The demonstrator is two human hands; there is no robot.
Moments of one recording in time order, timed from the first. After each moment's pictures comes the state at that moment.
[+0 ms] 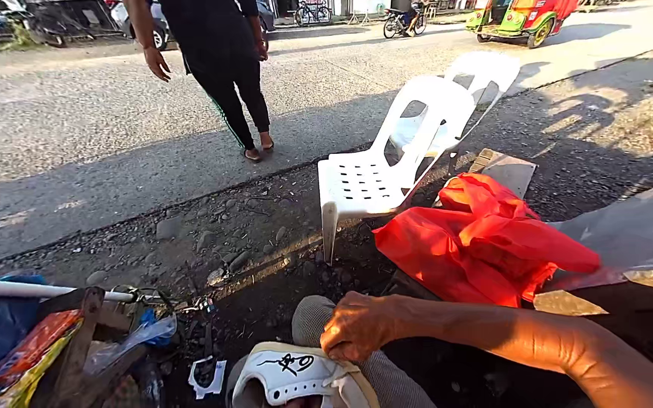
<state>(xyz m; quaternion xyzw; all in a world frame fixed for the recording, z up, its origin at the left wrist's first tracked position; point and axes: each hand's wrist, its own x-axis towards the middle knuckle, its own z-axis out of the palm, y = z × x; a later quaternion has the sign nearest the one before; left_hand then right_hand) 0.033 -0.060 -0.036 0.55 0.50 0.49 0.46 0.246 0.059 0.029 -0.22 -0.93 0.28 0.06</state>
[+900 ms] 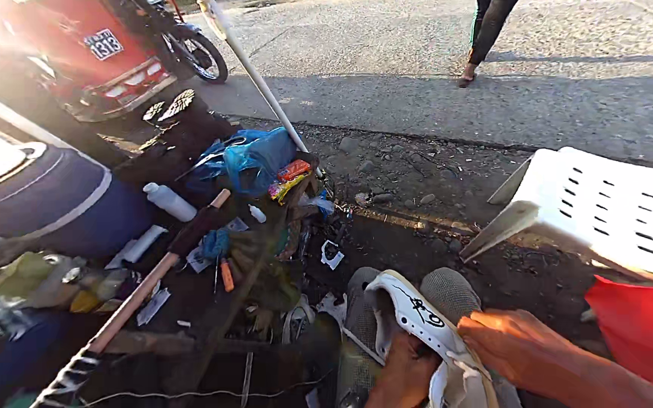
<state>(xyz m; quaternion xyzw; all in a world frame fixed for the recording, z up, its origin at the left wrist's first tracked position) 0.044 -0.072 -0.048 0.44 0.49 0.54 0.53 0.240 0.052 0.017 -0.21 -0.97 0.16 0.02</state>
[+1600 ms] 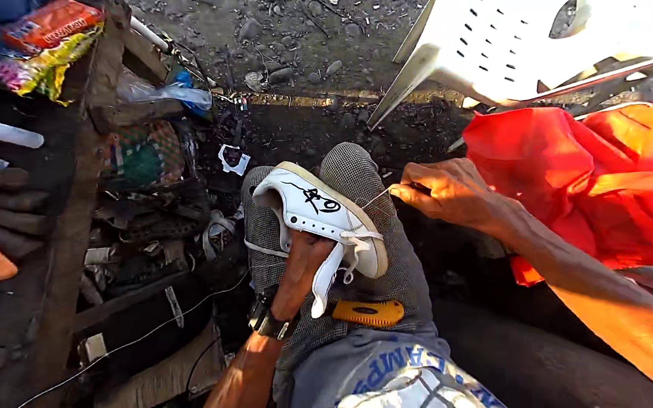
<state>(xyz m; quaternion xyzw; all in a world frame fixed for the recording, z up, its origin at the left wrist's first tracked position) 0.046 -0.069 -0.050 0.35 0.51 0.57 0.55 0.292 0.053 0.002 -0.39 -0.90 0.19 0.09</state>
